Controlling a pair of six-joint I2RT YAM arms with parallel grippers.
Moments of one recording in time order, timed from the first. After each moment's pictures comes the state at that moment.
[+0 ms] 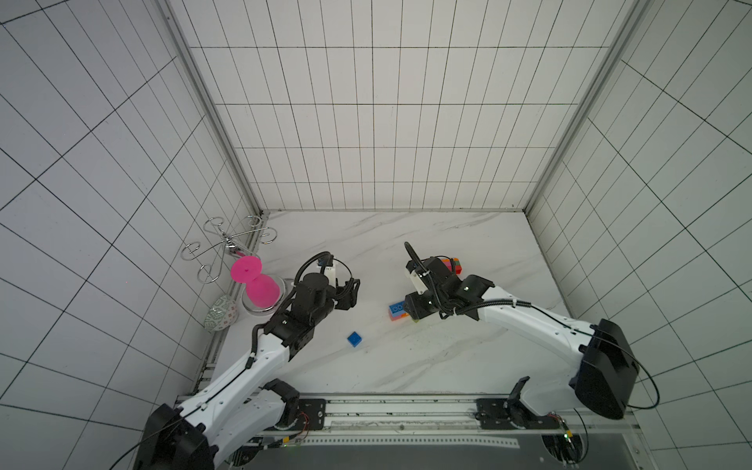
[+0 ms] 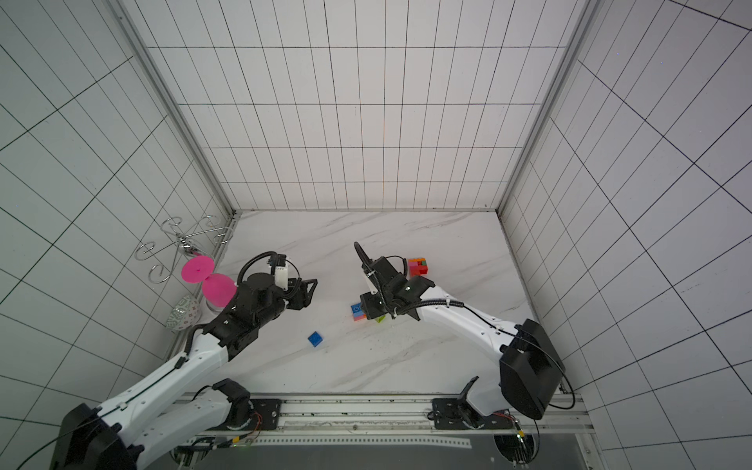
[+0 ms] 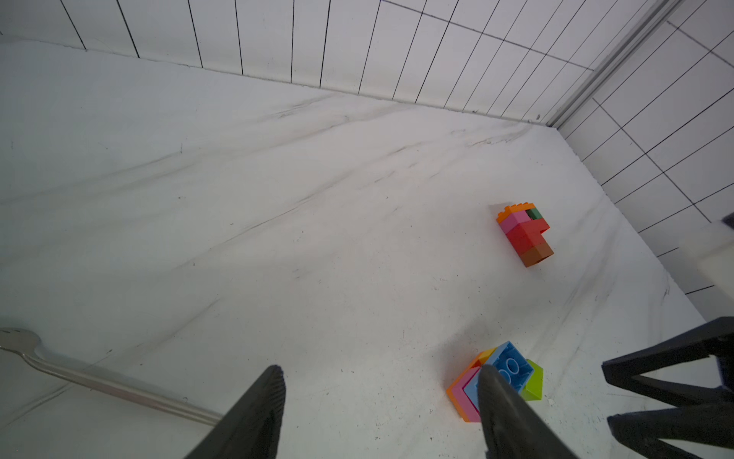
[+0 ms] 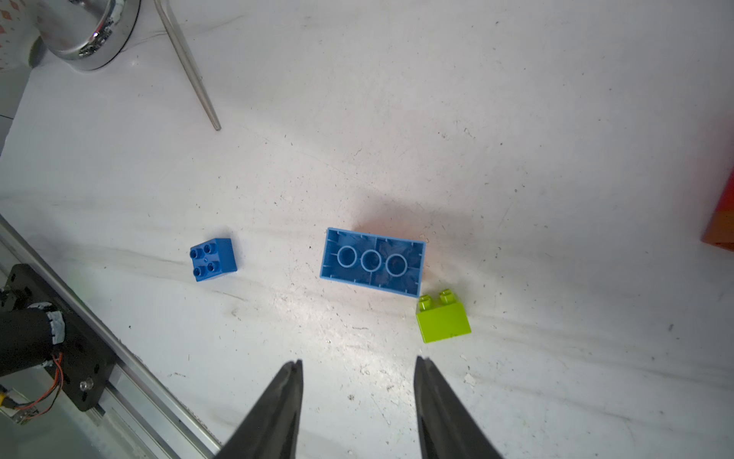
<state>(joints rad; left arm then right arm) -0.48 0.92 0.53 -0.04 -0.01 -0.41 0.83 1.48 1.12 -0.62 -0.03 0.35</state>
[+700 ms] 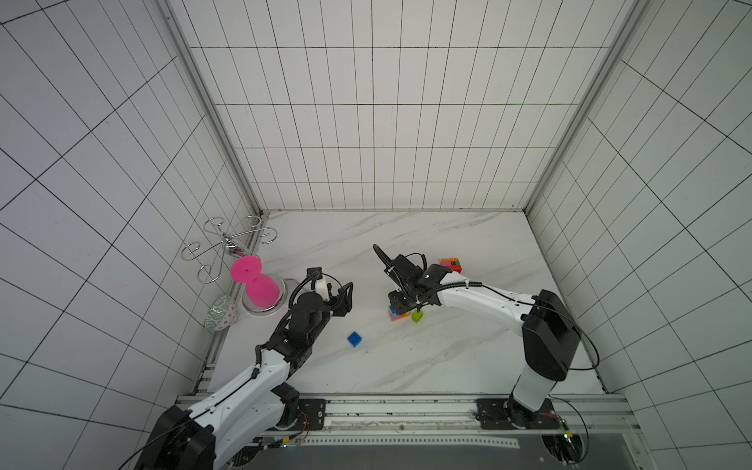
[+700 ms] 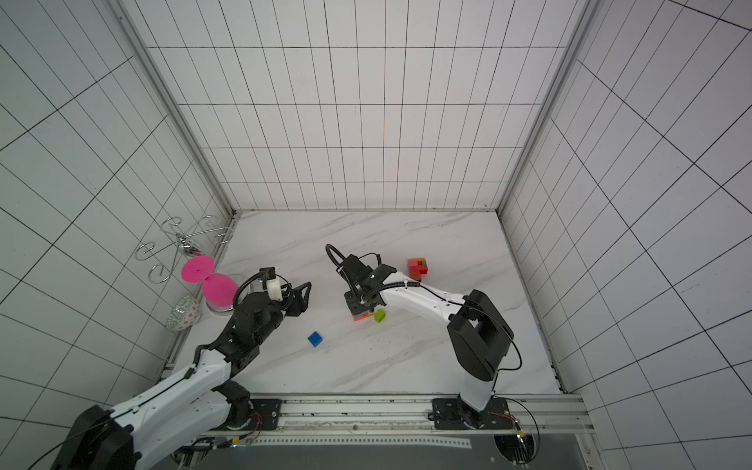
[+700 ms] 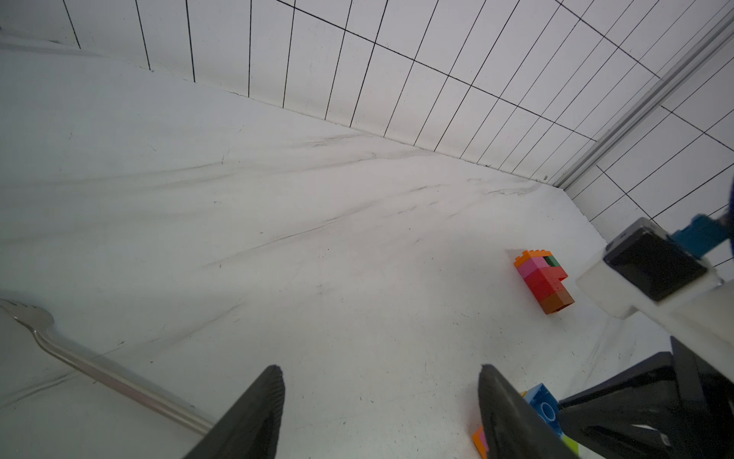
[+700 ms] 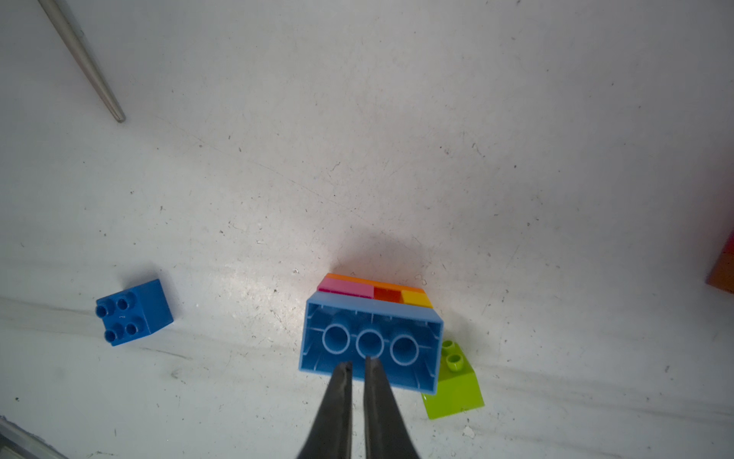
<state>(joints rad) -0.47 0.90 0.33 0.26 -0.10 -0.47 0.88 1.76 1.33 -0.74 0.09 0.36</state>
